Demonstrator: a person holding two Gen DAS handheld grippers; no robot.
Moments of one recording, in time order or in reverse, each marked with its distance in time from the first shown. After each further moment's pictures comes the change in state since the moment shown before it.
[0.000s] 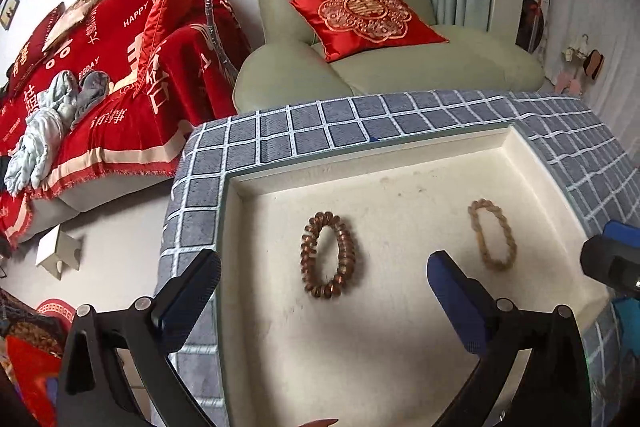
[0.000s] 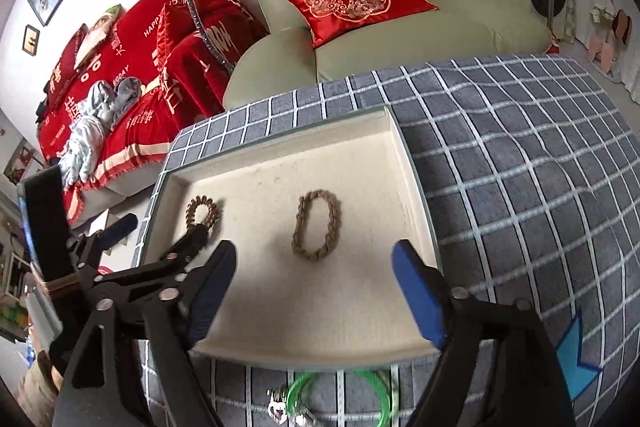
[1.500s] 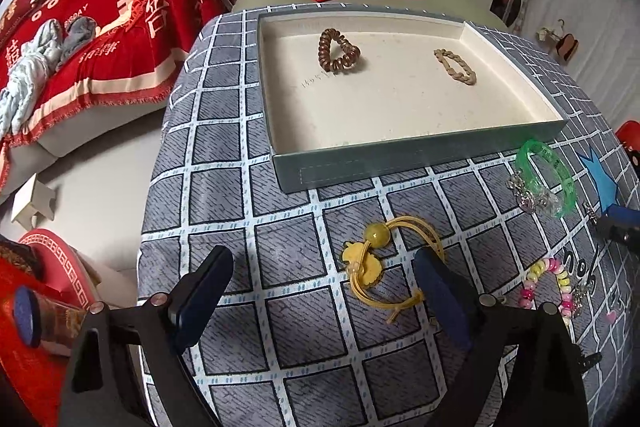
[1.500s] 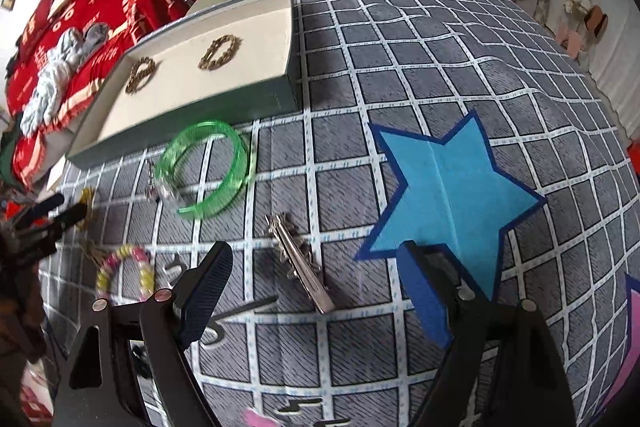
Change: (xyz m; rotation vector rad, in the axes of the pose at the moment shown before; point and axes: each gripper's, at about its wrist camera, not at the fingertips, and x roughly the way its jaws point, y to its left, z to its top) left arm -0.040 0.035 -0.137 -0.021 0.138 -0.137; right arm -0.051 -0.074 -0.138 -0.073 0.131 -0.172
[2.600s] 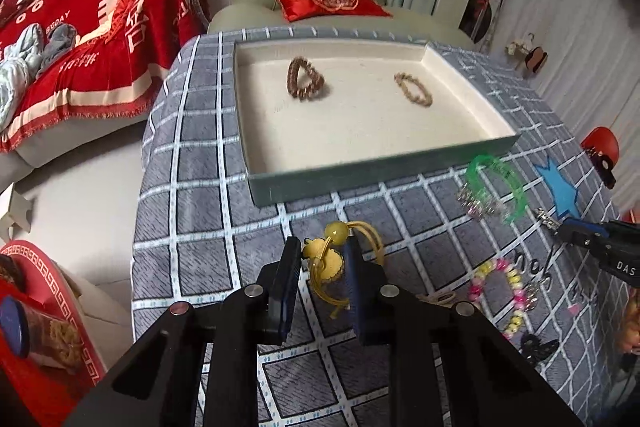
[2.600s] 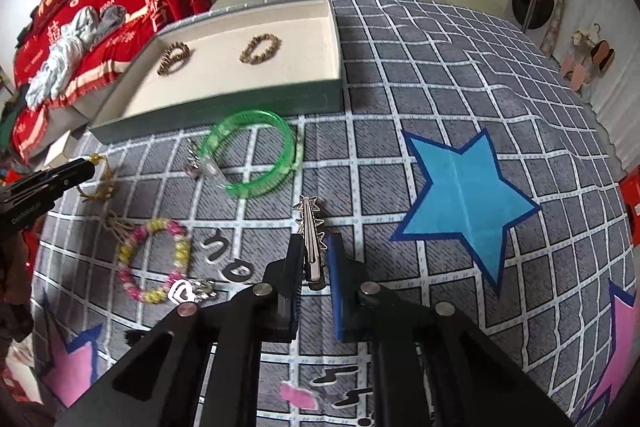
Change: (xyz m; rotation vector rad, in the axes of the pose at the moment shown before) left arm -0.035 -0.005 0.002 0.010 -0.071 -0.118; right arm -0.025 0.034 -0.012 -0.088 -0.037 -0.022
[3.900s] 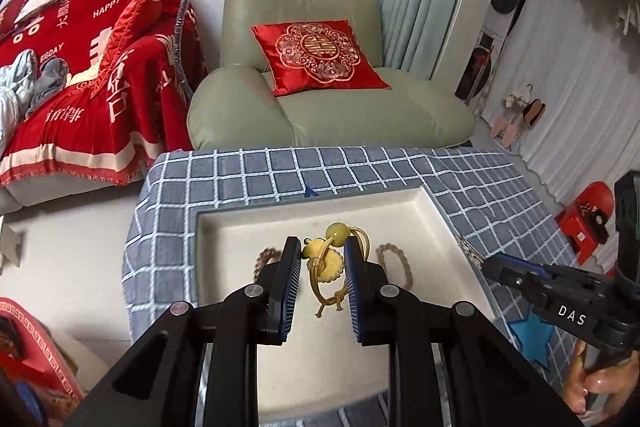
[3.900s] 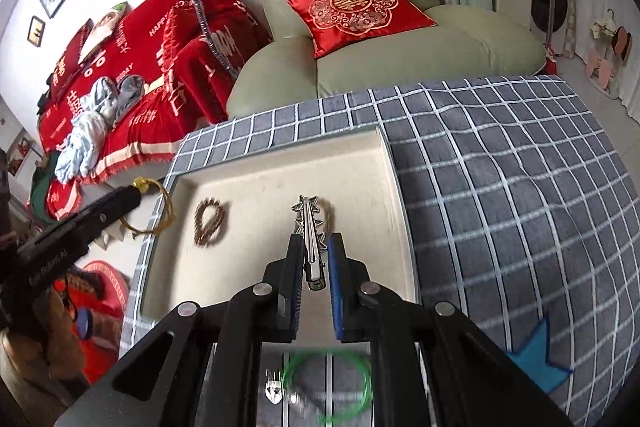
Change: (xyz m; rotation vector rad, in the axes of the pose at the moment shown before) left arm 0.020 -0.021 0.160 -0.041 -0.136 -0.018; right arm 0.023 0.017 0.171 0.125 -0.121 0.161
